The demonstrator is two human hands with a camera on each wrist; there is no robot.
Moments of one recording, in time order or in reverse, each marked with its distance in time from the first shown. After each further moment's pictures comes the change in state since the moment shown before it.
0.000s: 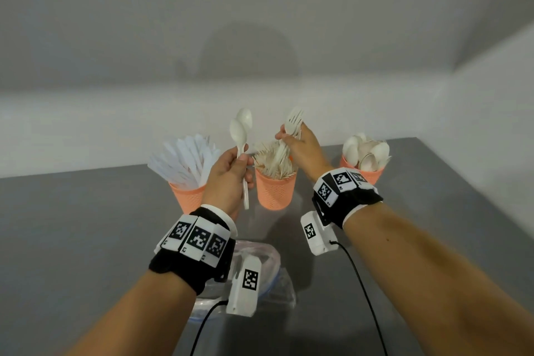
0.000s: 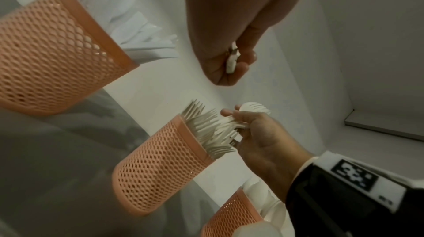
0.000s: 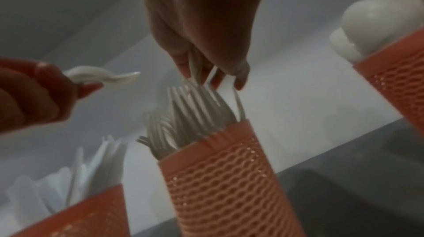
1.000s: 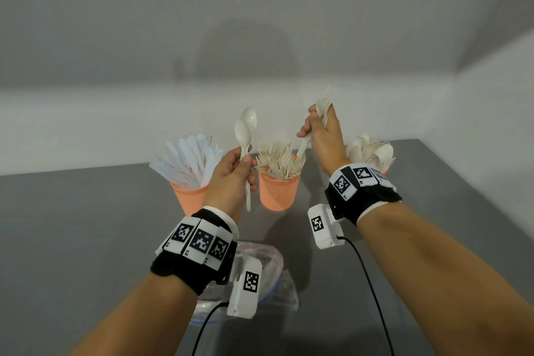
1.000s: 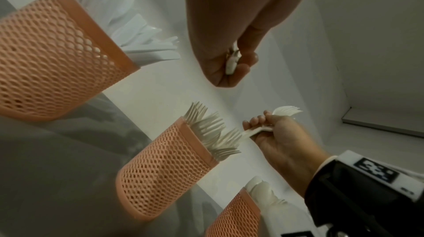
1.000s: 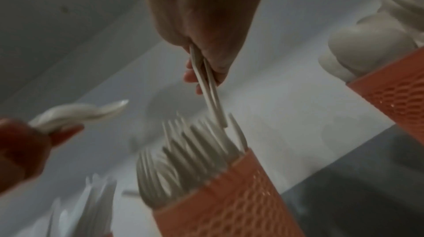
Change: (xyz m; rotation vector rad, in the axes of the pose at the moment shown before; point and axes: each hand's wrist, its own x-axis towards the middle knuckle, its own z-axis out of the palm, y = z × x) left_hand 0.005 -0.007 -0.005 0.014 -0.032 0.007; right_hand 0.013 -0.003 -0.019 0.174 0.165 -0.135
